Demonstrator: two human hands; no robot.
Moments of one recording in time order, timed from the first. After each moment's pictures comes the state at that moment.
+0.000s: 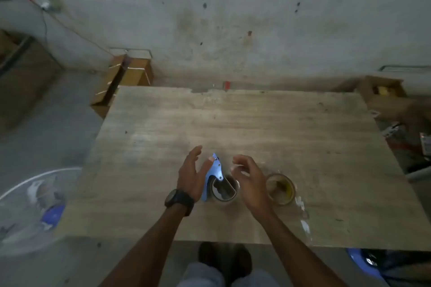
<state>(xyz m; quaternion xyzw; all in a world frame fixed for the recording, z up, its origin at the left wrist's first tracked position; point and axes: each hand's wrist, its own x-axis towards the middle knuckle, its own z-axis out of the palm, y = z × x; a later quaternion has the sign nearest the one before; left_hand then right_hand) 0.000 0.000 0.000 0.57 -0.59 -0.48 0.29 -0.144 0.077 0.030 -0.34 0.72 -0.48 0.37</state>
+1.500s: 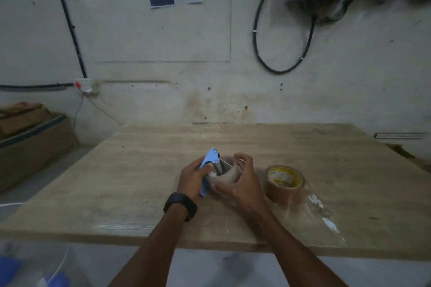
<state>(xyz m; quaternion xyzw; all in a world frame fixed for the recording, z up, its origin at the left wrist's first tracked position) -0.018 0.026 -0.114 0.42 -0.54 -0.54 0.48 -0.149 0.099 -0.124 -0.52 0.57 -0.59 0.23</state>
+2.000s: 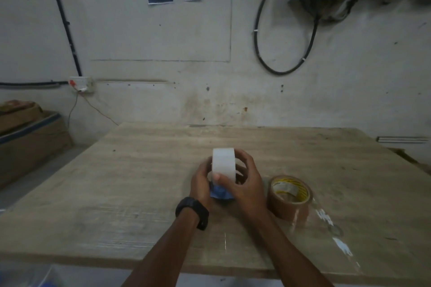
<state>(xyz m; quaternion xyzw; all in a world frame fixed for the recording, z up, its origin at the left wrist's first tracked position) -0.056 0.016 -0.116 0.37 -0.41 -0.68 0.48 -0.157 0.076 -0.118 -0.52 0.50 -0.66 0.22</state>
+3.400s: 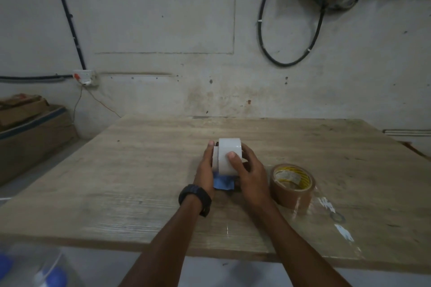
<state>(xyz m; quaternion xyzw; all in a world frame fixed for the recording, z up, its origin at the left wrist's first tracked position) -0.061 0.008 -0.127 0.33 -0.40 -0.71 0.47 -0.158 0.075 -0.124 -0.47 0.50 -0.67 0.28</state>
